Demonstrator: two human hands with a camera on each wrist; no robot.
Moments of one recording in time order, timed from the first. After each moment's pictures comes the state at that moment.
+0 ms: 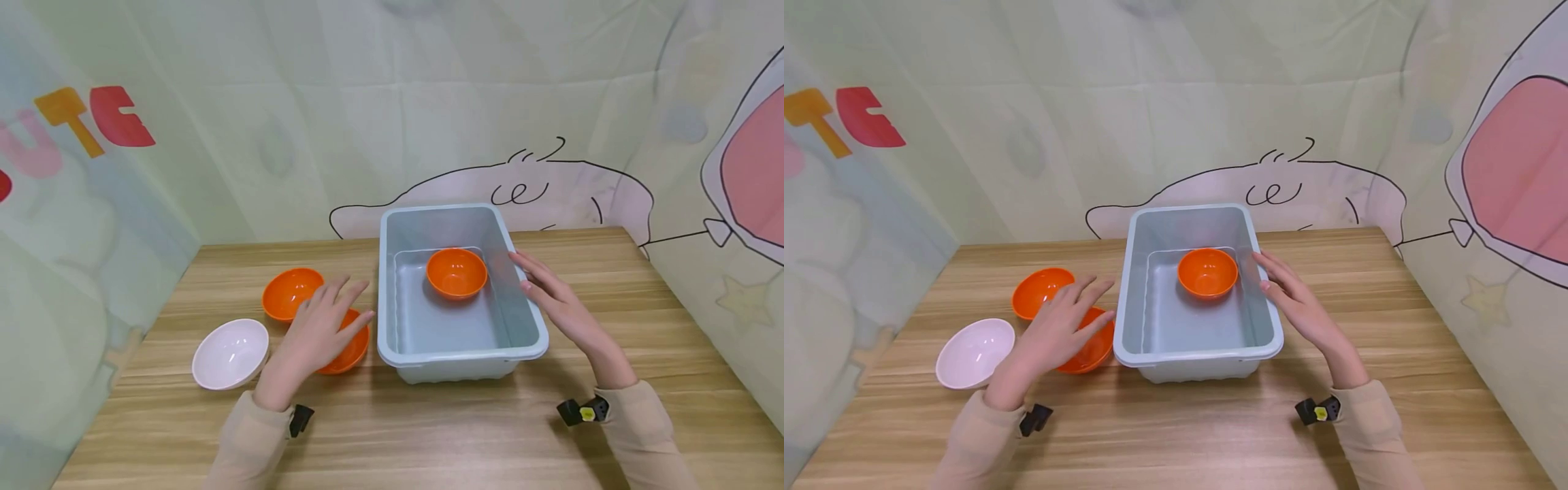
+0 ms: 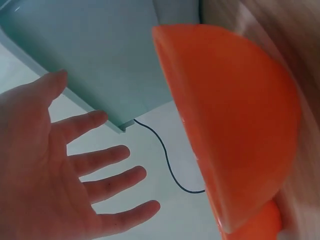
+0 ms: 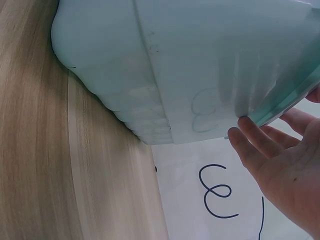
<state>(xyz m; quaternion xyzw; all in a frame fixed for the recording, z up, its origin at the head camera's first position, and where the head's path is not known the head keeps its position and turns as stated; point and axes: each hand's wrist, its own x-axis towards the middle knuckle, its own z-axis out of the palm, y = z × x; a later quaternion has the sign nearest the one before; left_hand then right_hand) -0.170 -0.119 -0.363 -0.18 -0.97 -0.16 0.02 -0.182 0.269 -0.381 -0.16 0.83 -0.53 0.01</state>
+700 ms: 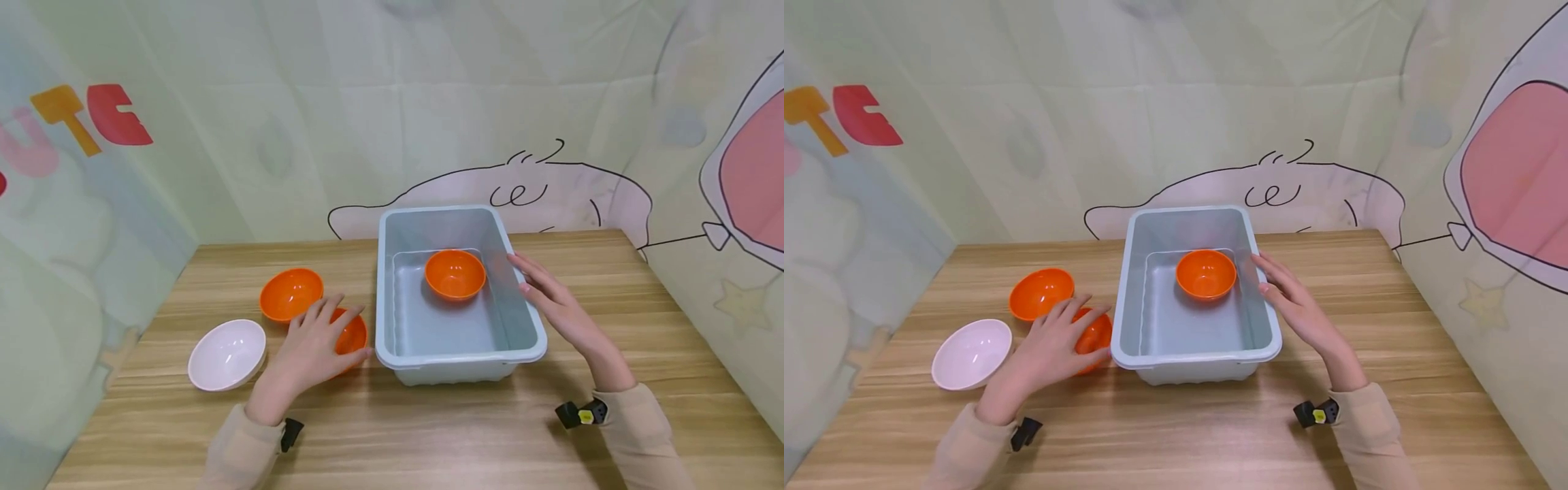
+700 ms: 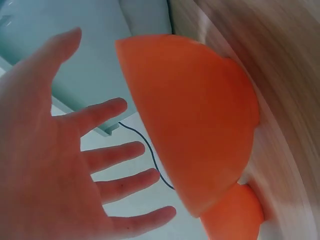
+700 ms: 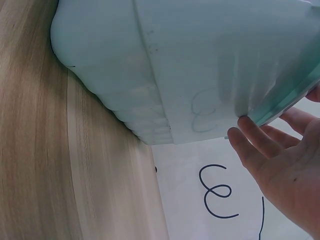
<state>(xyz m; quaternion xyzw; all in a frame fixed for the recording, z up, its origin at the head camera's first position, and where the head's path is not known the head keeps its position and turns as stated) -0.156 -0.127 -0.382 -0.20 -0.98 -0.10 0.03 -0.182 0.269 -0.381 -0.17 0.83 -0.53 0.02</state>
